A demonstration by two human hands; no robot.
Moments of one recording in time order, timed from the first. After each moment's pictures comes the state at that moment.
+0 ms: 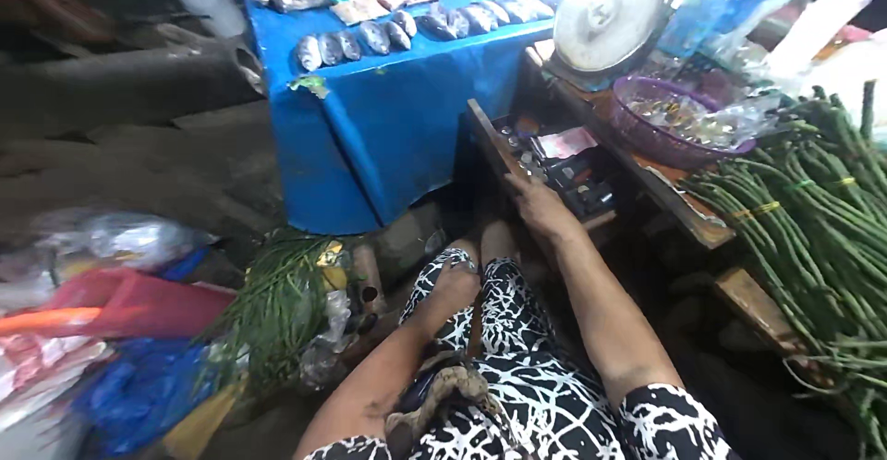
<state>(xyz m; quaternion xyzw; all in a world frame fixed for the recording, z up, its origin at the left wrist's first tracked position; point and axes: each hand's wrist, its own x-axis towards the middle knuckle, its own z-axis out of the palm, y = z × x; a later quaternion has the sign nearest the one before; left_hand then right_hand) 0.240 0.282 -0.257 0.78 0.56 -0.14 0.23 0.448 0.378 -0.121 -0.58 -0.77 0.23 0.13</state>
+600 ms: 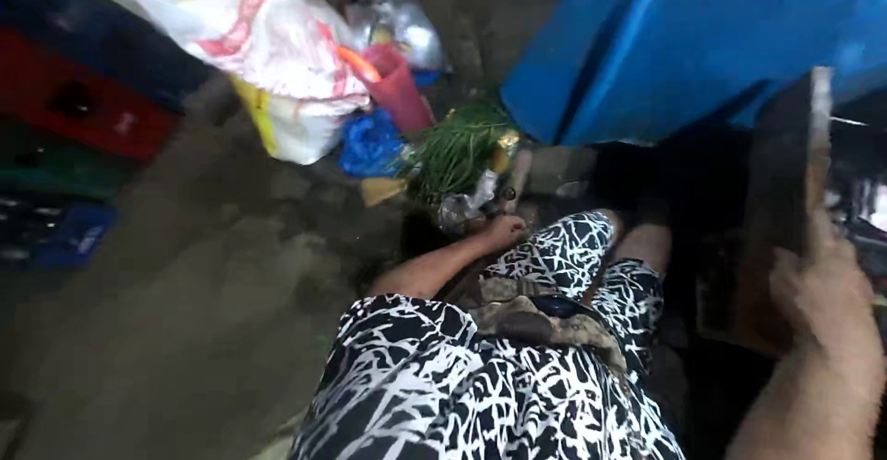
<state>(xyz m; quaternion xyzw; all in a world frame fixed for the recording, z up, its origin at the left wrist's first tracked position) 0.080 0.161 -0.296 0.52 0.74 0.22 0.36 0.441 0.362 -0.108 -0.56 -0.81 0.15 0.08</state>
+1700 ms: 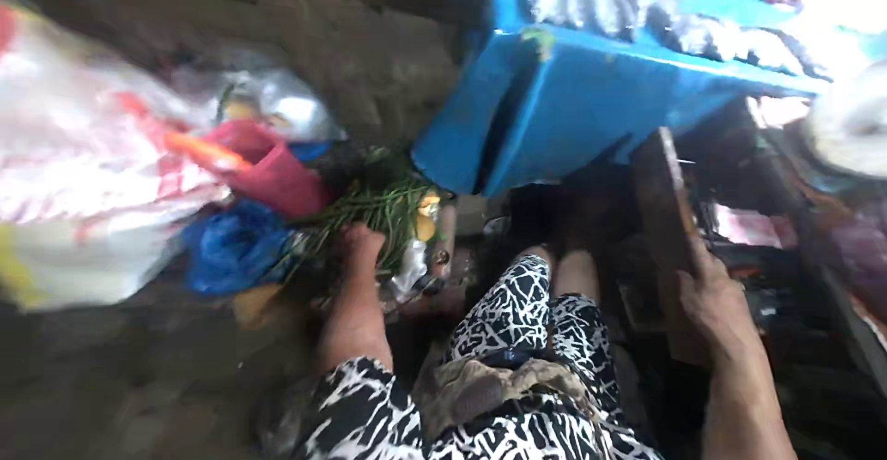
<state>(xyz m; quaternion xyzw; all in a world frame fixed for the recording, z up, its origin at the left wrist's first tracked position) -0.101 0.212 -0.300 0.17 0.96 0.12 0.18 0.424 0.359 -0.099 -0.65 -0.75 0.11 0.04</state>
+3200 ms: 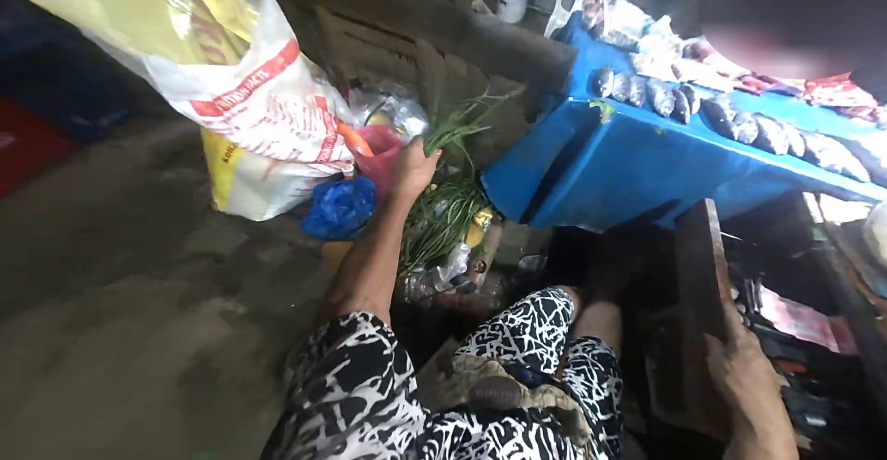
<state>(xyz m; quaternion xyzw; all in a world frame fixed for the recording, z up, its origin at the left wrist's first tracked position) -0.107 0.199 -0.102 0.28 0.88 0.39 0.05 0.436 0.360 -0.112 -0.60 -0.78 0.13 0.09</state>
